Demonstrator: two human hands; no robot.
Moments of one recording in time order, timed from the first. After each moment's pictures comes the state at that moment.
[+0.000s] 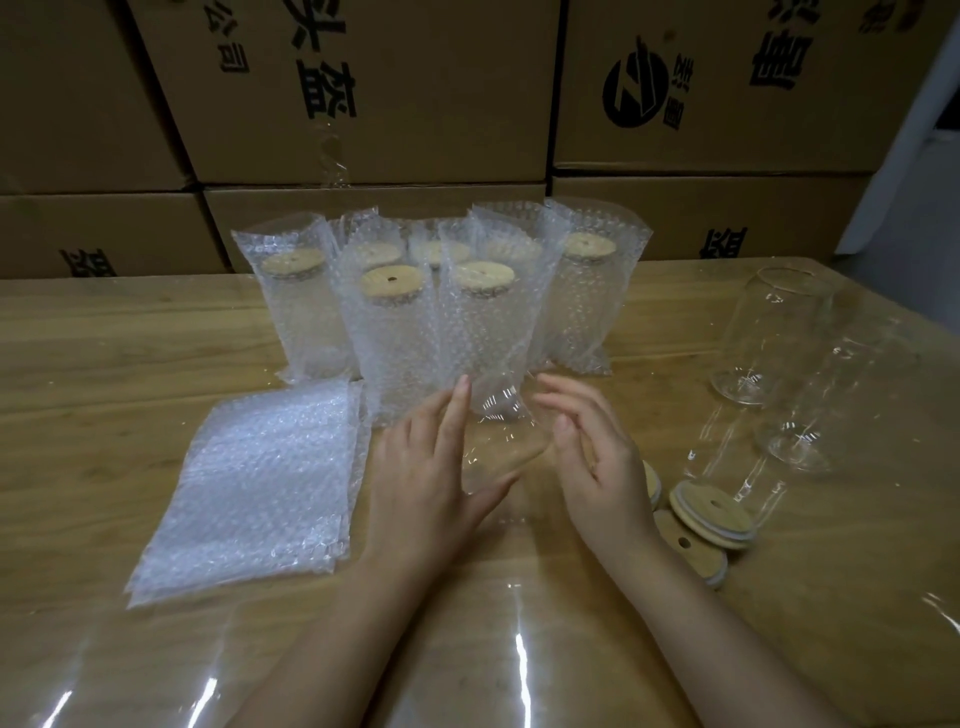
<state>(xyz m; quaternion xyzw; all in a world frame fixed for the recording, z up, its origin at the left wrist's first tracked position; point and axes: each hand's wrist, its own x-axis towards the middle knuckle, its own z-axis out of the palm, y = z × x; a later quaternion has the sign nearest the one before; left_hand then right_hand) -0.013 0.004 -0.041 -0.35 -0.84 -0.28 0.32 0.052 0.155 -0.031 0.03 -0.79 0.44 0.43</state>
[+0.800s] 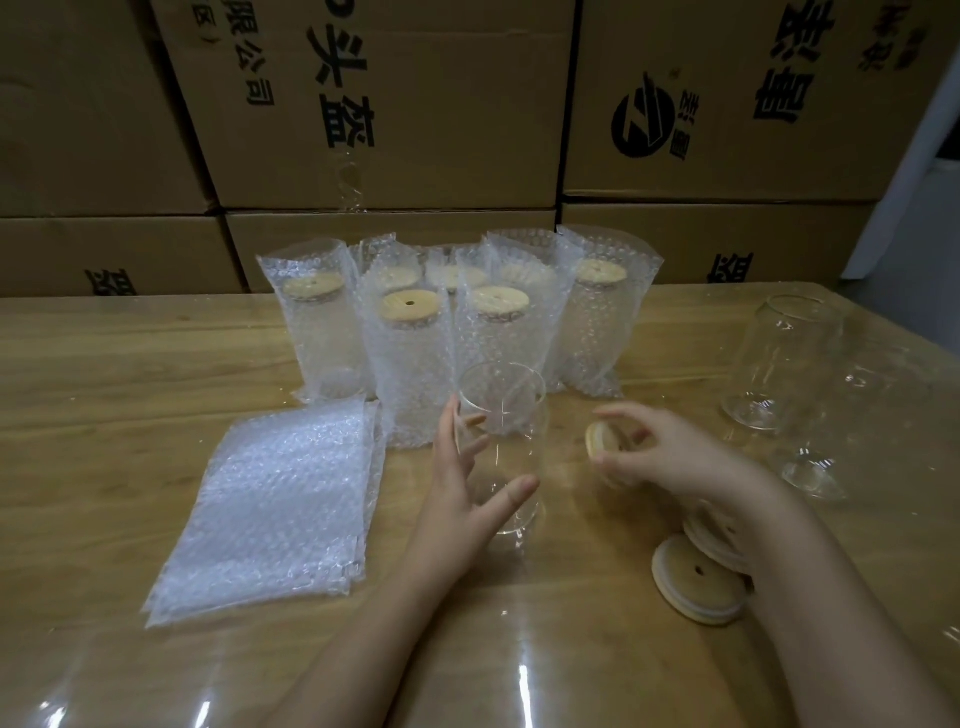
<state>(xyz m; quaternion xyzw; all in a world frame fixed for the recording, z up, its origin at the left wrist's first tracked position) -0.023 0.017 -0.060 -0.29 -0.70 -0.65 -0.02 0.046 0.232 0.015 -0.14 -0.92 0.36 -0.01</state>
